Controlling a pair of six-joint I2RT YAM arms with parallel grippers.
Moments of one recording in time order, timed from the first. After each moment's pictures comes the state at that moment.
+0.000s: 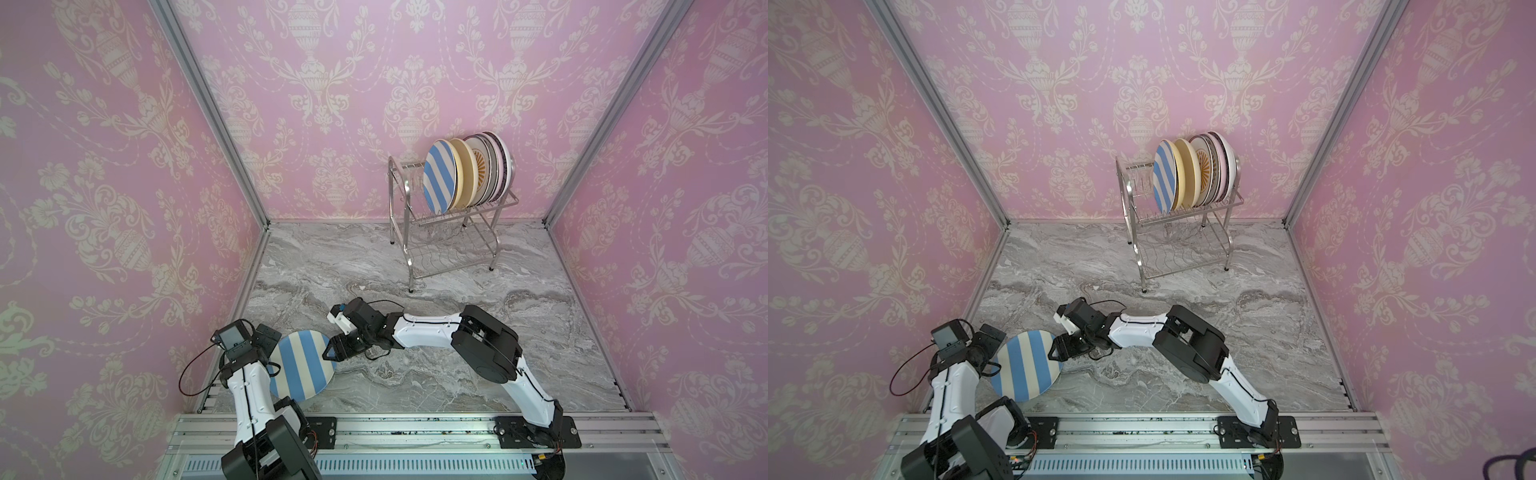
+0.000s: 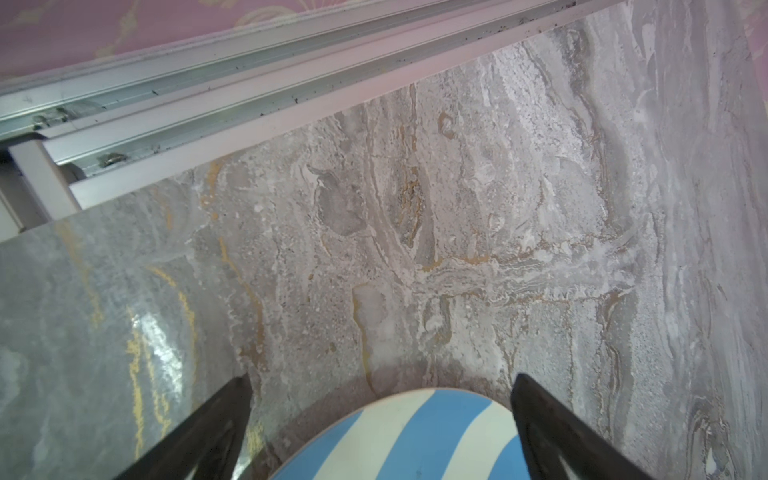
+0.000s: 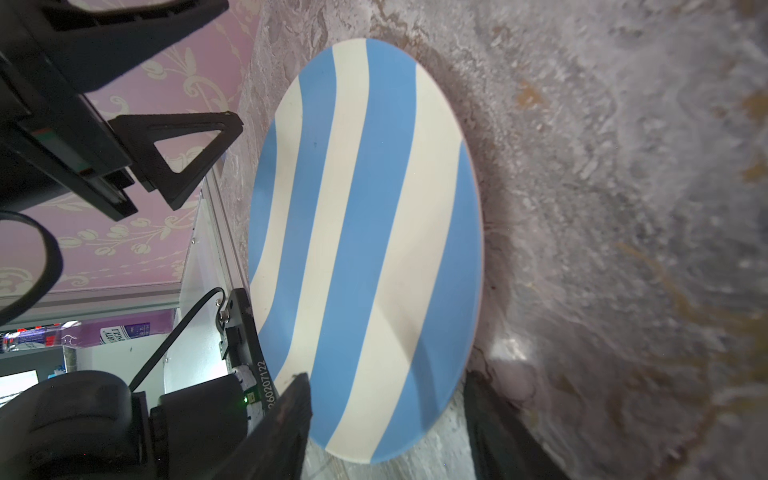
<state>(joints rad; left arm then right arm) 0.65 0.91 0.39 -0.43 0.09 -0.57 1.06 2.25 1.54 -0.04 -0.48 0.69</state>
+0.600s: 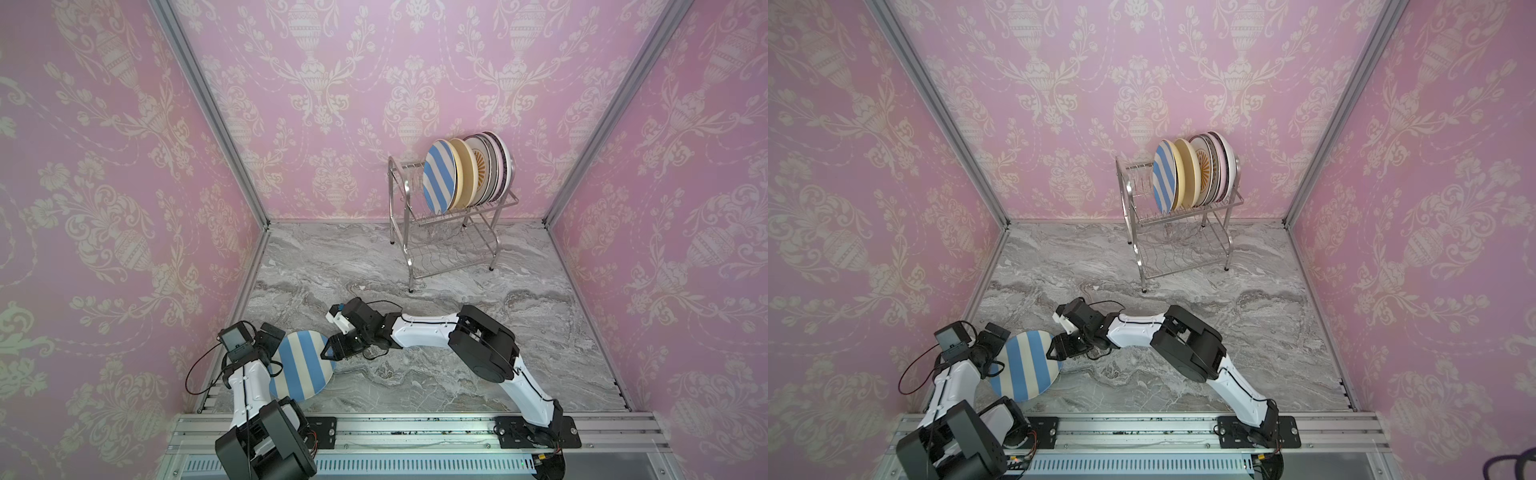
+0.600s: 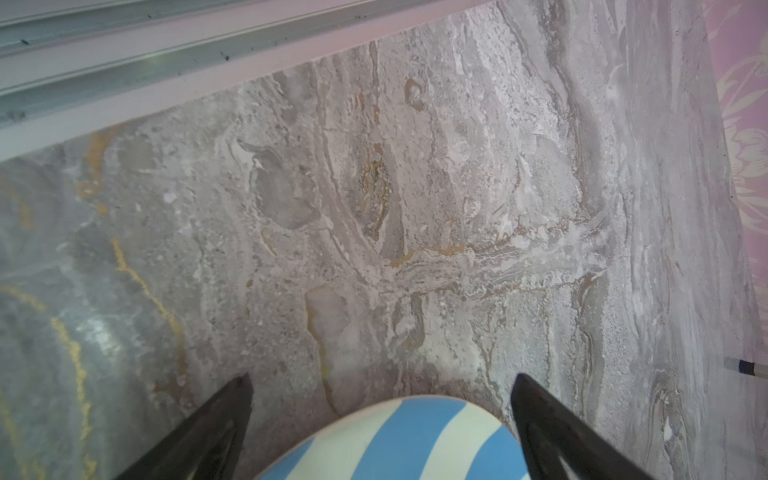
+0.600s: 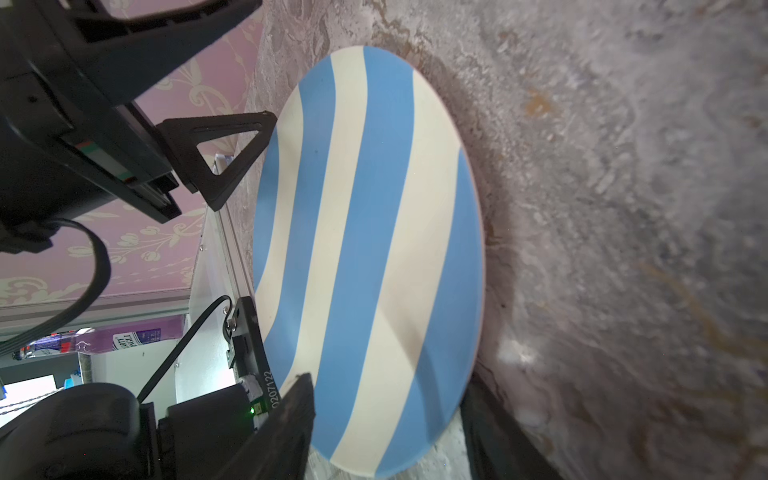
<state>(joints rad) 0.66 0.97 0.34 -0.29 0.22 -0.59 1.06 2.27 1.55 -0.02 -0.48 0.72</state>
